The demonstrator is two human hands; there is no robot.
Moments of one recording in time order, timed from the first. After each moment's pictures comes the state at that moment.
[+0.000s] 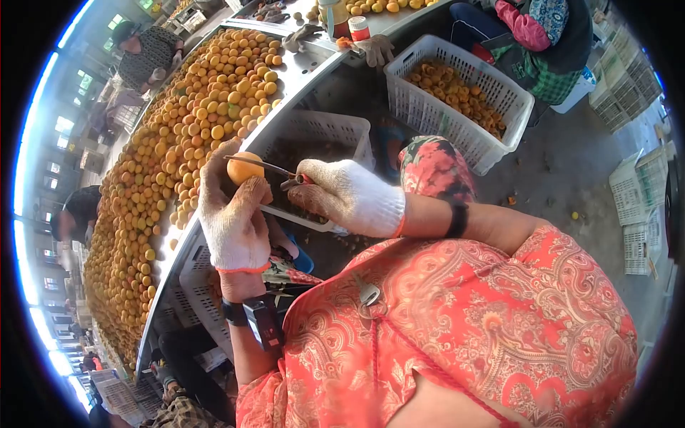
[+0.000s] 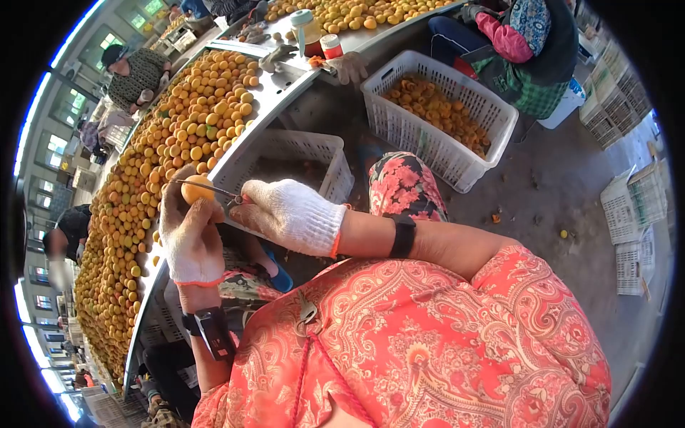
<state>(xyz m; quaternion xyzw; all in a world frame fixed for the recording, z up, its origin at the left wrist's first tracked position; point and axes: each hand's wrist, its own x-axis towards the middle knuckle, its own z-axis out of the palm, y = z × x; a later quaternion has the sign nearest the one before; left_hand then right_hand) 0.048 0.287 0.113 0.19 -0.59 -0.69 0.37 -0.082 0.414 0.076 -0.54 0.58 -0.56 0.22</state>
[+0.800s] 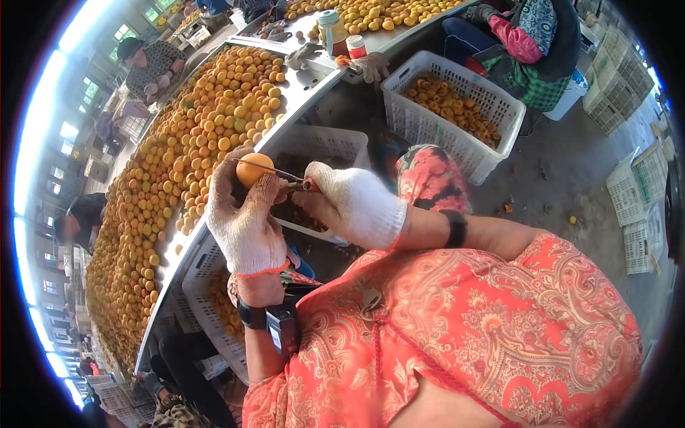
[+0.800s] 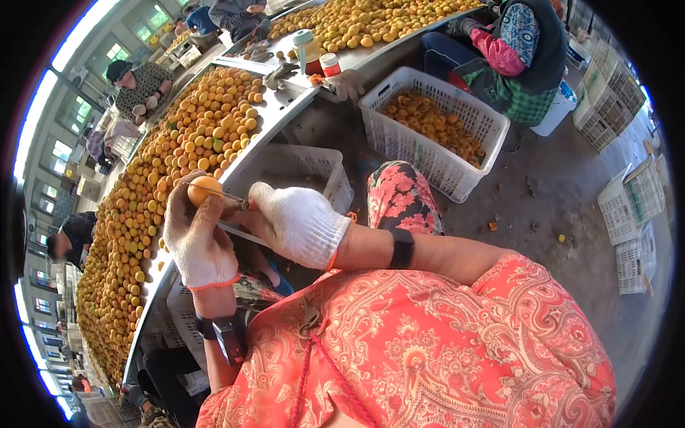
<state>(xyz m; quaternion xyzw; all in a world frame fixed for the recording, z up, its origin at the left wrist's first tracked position) 0.047 0.320 0.126 0.15 -0.61 -0.65 0.43 -0.062 0.434 0.090 -0.55 0.67 -0.50 0.08</state>
